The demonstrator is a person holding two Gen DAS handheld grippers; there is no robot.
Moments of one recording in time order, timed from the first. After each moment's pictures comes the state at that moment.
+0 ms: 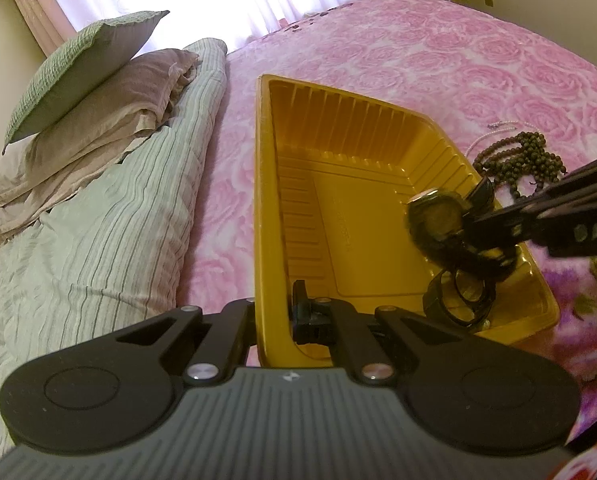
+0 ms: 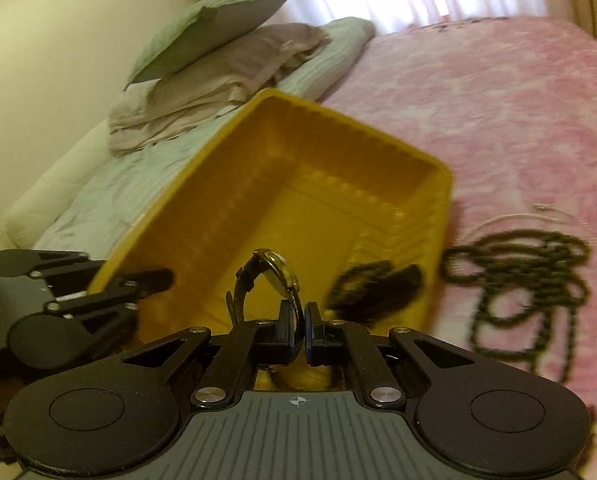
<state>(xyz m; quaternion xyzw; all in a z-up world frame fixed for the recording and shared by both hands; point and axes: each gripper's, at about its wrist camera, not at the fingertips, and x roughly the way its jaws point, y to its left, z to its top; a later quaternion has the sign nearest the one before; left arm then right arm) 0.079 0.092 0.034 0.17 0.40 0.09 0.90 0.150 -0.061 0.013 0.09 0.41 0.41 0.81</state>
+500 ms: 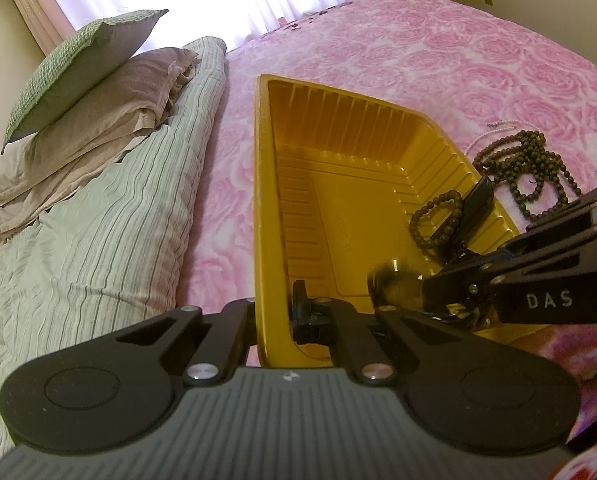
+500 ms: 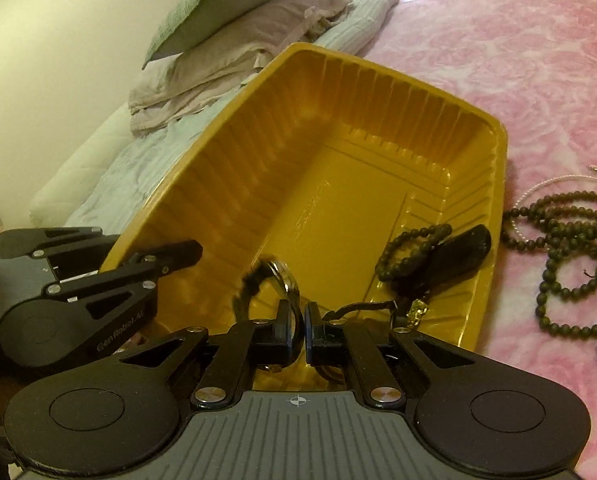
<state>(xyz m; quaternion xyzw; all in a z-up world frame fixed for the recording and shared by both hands) 0.079 0.092 0.034 0.17 0.40 0.09 0.90 0.154 -0.044 -0.010 0.11 0.44 0.44 0.78</state>
